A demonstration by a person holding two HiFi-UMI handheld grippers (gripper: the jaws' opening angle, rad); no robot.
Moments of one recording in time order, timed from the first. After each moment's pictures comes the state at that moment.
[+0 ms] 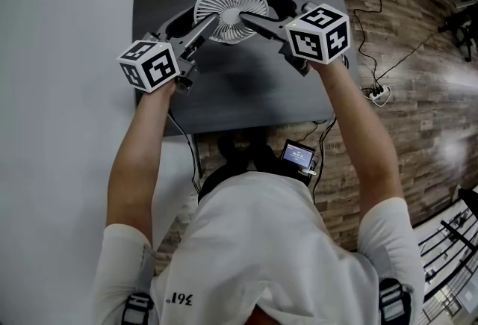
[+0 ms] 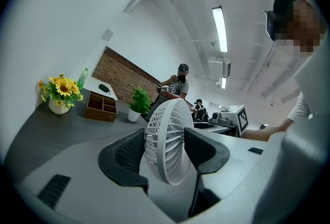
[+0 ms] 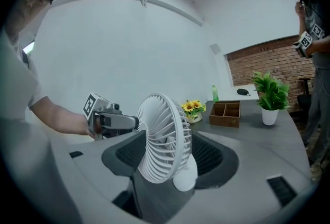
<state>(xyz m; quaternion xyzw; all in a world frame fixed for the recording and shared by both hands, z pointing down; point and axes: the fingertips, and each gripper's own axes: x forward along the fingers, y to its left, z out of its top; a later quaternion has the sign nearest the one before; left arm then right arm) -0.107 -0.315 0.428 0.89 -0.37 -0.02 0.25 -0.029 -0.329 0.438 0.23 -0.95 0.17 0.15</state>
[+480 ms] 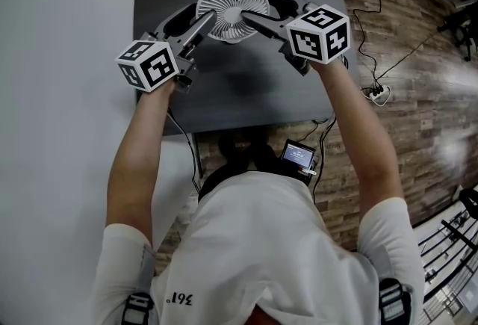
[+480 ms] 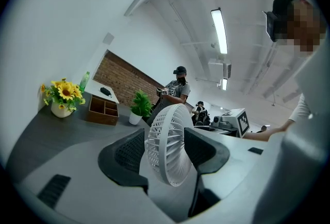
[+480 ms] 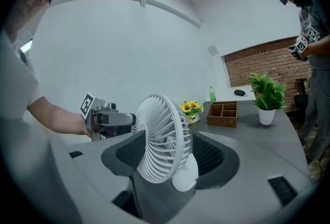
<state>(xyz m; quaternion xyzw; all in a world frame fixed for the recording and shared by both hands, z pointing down) -0.113 -0.314 0.419 0.89 -0.38 -0.03 0.24 -0.026 -0.328 0.436 0.25 -0.94 0.17 0.14</state>
